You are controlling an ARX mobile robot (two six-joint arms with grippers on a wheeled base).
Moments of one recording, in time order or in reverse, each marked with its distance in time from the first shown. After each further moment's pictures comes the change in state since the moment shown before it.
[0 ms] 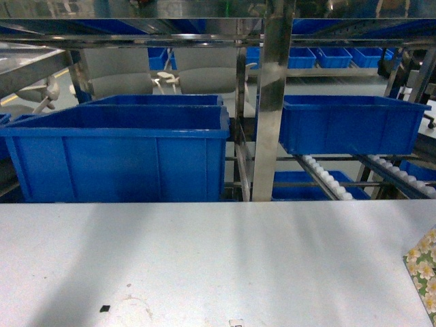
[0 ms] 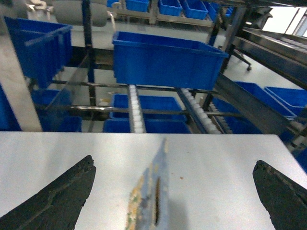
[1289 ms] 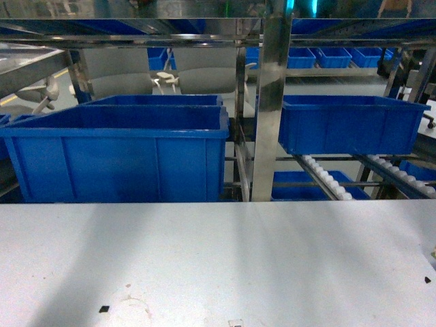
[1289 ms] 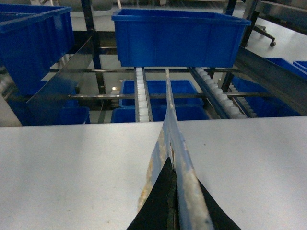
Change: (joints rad) left arm 0.000 0.000 0.000 0.000 0.000 0.000; right arm -0.171 0.536 0.148 0.318 -0.206 0.045
